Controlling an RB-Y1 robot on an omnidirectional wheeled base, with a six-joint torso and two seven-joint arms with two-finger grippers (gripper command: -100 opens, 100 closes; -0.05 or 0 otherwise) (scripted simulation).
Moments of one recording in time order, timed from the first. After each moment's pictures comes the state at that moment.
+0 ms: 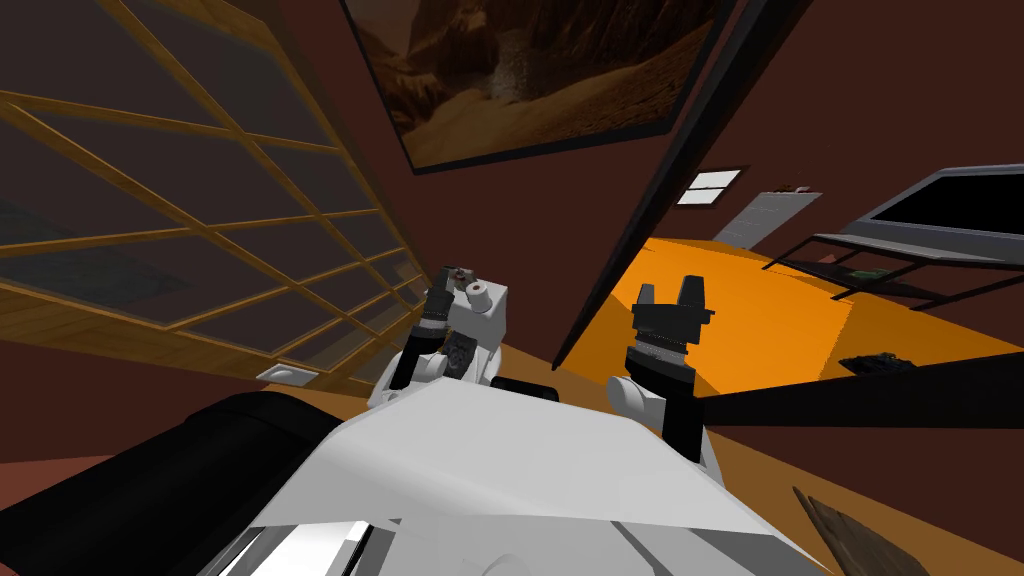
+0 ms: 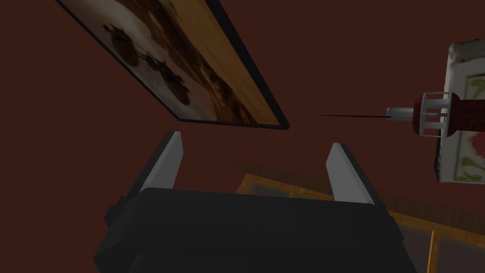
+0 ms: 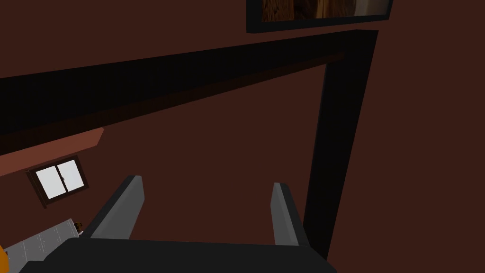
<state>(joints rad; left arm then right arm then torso) 0.52 0.21 0.04 -2.33 0.00 -0.33 -0.18 0.46 0.01 -0.03 -2.31 -0.09 -0.44 -0.01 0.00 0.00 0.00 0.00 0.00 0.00</state>
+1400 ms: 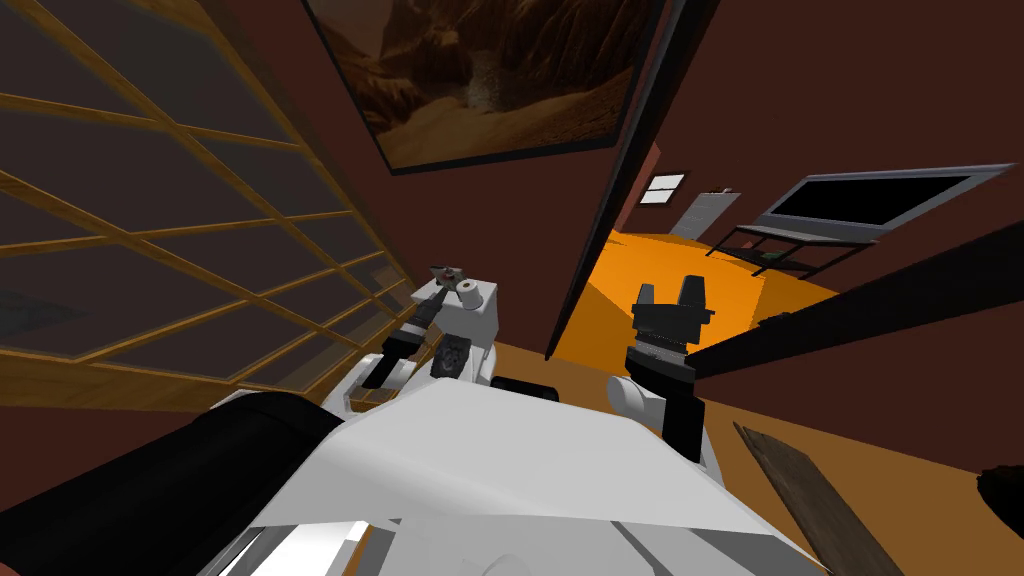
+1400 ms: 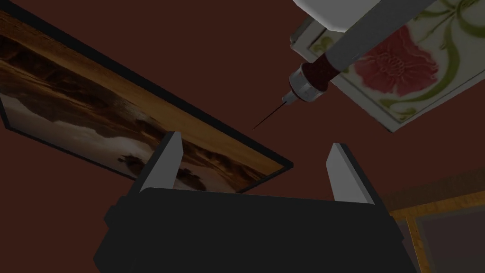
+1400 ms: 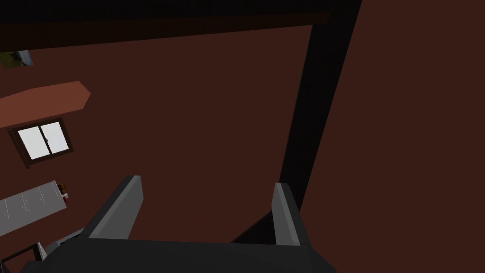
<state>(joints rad) 0.62 0.47 0.23 -2.18 -0.14 -0.27 -0.26 0.46 0.01 -0.03 -2.31 -0.09 -0.44 -0.01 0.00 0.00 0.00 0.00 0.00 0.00</state>
